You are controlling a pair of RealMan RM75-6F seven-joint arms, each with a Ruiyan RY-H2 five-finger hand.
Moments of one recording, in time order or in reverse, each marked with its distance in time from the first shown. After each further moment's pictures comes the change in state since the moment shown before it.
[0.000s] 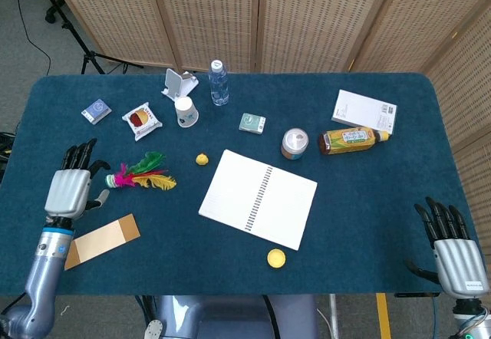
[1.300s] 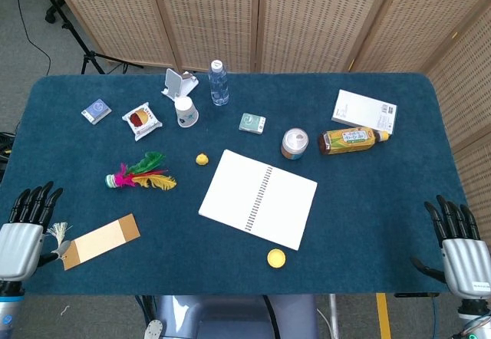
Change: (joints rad) left arm 0.300 0.166 0.234 -0.024 0.364 0.331 -0.182; right arm -0.014 -0.007 0.017 -0.002 0.025 0.027 -0.045
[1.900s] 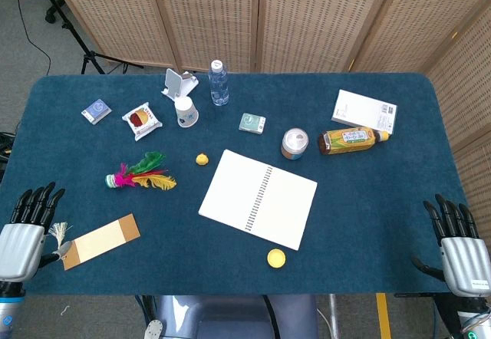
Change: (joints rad) left arm 0.000 0.000 0.005 -0.001 0.011 0.003 -0.002; right arm 0.008 -0.001 0.003 0.008 0.009 -0.014 0.005
